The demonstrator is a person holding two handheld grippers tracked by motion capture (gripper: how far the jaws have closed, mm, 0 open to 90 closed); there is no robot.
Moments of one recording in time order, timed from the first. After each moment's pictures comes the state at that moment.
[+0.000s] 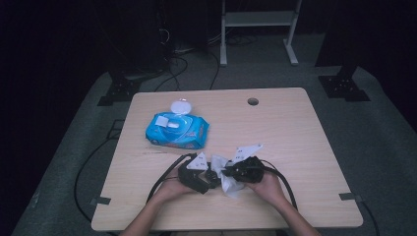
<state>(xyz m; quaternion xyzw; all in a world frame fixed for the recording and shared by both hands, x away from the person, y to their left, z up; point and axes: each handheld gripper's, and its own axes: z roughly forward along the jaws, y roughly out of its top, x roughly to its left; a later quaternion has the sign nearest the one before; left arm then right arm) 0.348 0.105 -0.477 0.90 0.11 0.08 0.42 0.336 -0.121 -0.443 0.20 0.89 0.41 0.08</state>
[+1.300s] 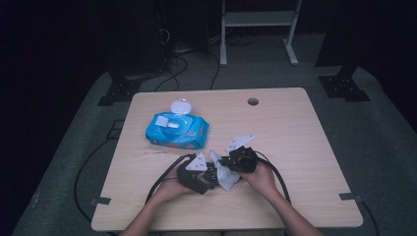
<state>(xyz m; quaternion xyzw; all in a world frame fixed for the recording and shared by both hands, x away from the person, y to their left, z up) 0.344 0.107 -0.475 0.90 0.11 0.09 0.41 0.360 -0.102 -0.436 0.24 0.89 0.39 0.10</state>
